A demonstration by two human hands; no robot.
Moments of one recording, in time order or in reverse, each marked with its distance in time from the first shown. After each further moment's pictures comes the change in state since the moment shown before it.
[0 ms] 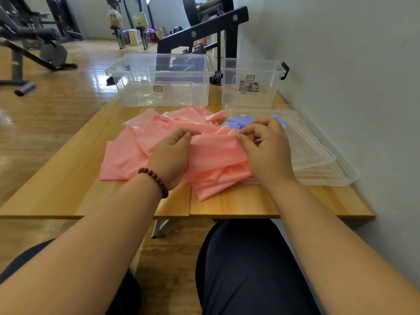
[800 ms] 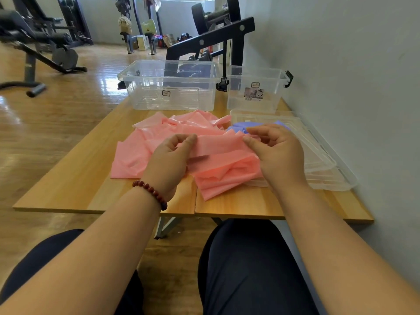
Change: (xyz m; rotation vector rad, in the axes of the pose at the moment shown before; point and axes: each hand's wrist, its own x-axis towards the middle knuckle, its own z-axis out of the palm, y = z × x) left_hand -0.037 0.012 -0.013 -0.126 0.012 0.009; right_hand -0.007 -0.011 -0.012 0.252 0.037 0.129
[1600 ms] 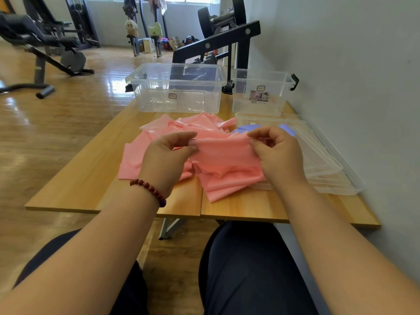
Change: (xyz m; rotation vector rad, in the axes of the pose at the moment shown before) left_hand 0.001 0.007 -0.018 0.162 0.092 0.213; right_hand 0.004 -0.006 0.006 0.028 -0.066 0.006
